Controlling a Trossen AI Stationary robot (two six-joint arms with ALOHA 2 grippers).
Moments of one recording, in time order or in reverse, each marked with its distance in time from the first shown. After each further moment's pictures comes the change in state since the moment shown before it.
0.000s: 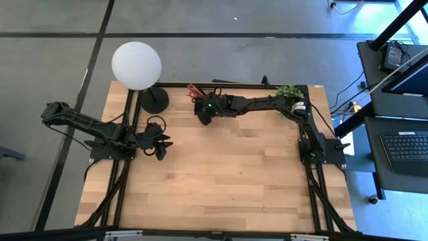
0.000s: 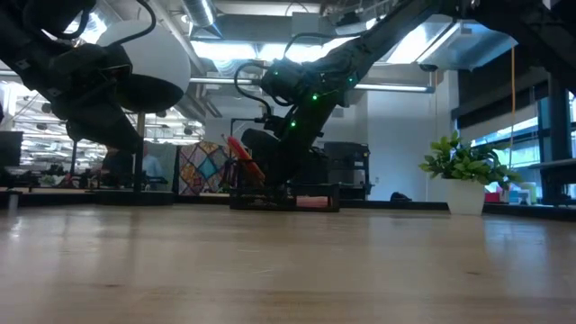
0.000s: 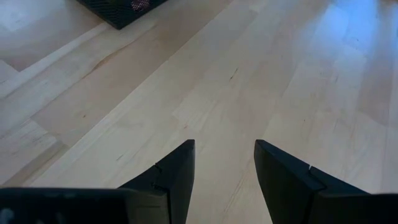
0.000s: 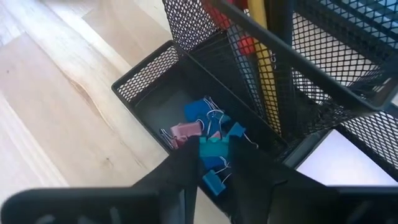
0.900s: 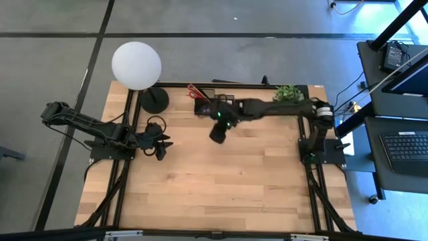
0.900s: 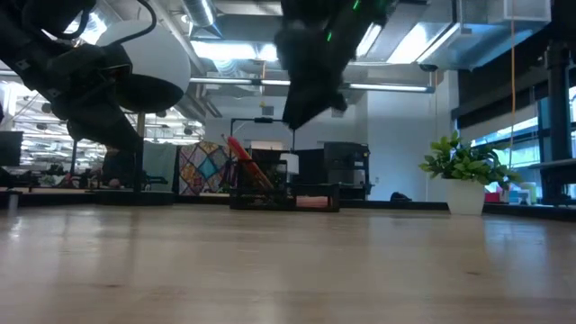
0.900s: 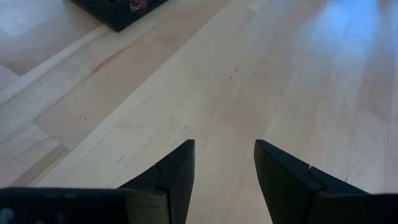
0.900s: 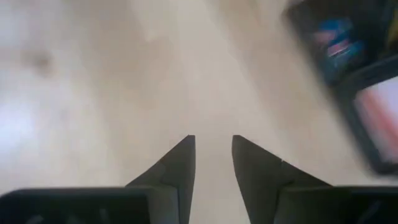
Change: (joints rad) left arm 0.000 0.000 0.000 0.000 0.000 0.026; right arm 0.174 -0.287 -0.001 -0.398 -0.287 -0.080
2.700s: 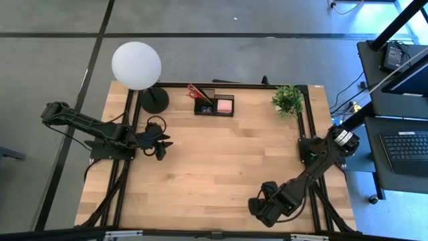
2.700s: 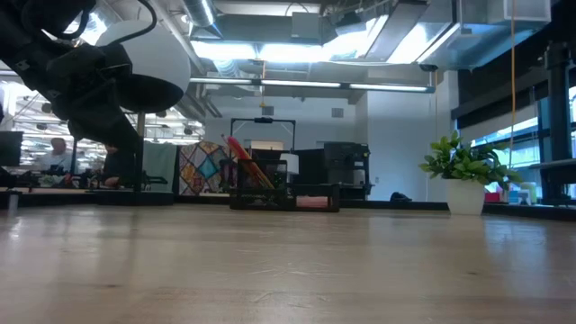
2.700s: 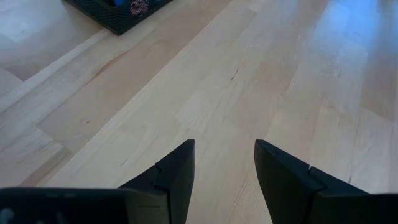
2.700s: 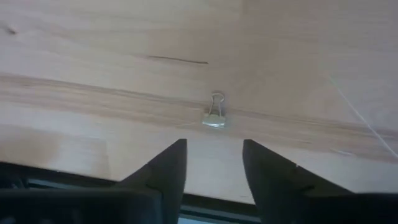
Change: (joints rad) left arm 0.000 0.000 0.000 0.001 -0.007 0.019; right arm 0.924 -0.066 -0.346 -0.071 -0.028 1.938
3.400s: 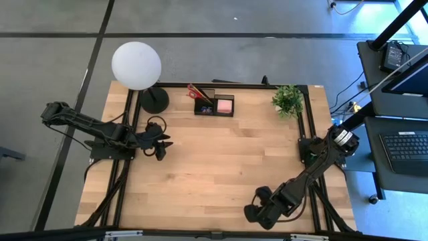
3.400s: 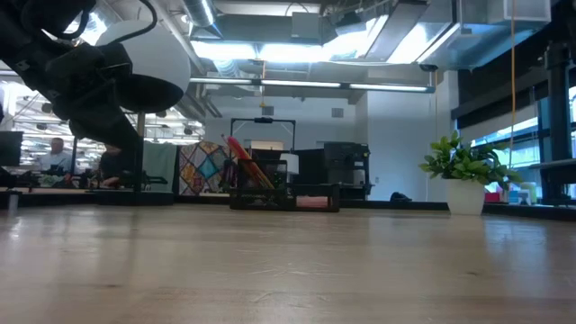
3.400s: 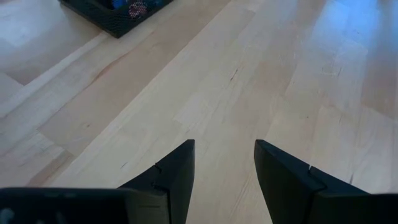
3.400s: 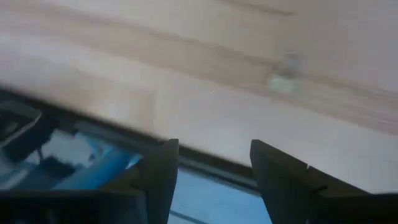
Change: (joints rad) left arm 0.000 0.000 0.000 0.002 0.000 0.019; right arm -0.001 0.000 0.000 0.183 -0.007 -0.111
